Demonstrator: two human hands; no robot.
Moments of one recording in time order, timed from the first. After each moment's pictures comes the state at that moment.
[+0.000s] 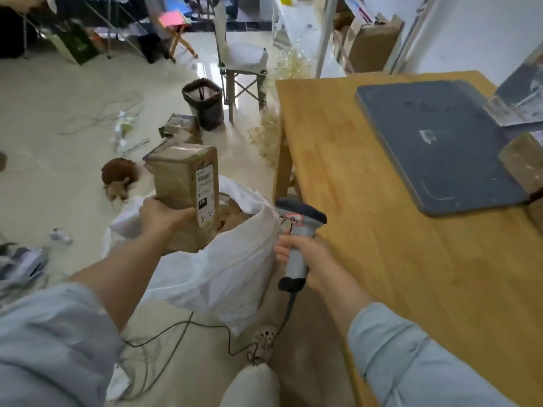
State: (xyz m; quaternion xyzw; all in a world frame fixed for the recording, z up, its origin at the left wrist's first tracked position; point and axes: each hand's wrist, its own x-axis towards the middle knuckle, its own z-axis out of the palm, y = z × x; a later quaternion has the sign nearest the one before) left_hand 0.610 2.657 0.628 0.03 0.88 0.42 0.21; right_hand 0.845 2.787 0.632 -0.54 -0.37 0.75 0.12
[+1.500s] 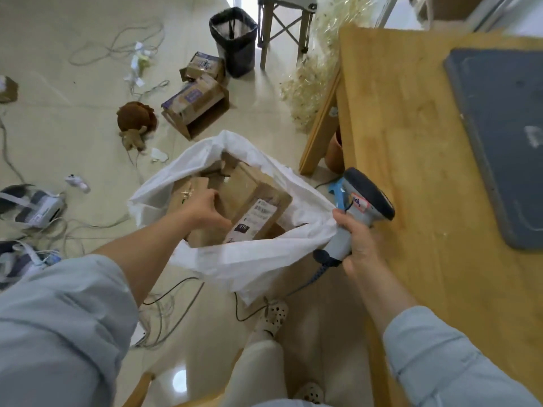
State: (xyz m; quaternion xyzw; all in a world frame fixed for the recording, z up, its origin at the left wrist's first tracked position) left_hand 0.530 2.678 0.540 0.25 0.89 0.10 0.36; right_hand 0.765 2.840 0.570 -0.61 -0.33 0.70 0.19
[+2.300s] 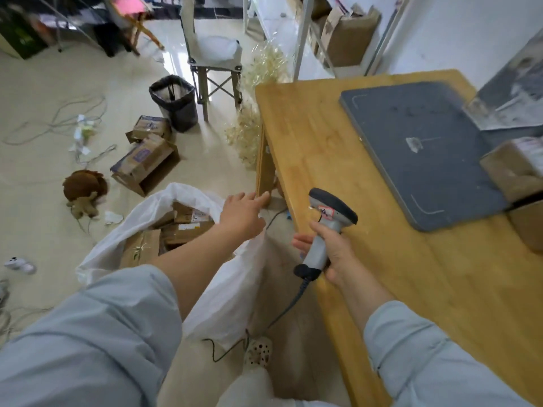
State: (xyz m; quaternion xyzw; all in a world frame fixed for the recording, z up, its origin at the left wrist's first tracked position) left_hand 0.626 2.815 0.613 0.53 0.82 0.00 0.20; right_hand 0.807 2.868 0.632 -0.58 -0.33 0.73 0.17
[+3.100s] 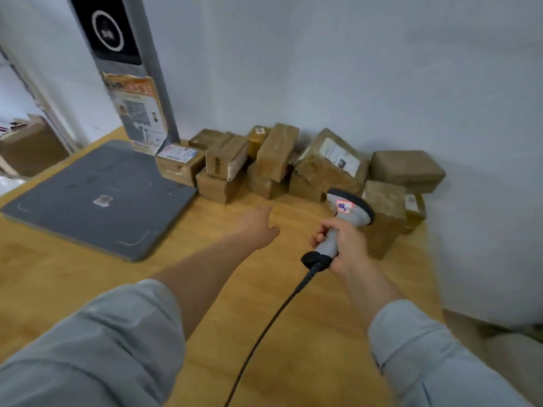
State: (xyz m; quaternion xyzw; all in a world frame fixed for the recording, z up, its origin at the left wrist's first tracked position) left_hand 1.180 2.938 0.745 0.83 0.51 0.02 0.23; right_hand 1.316 2.845 0.757 -0.54 0.01 0.53 0.65
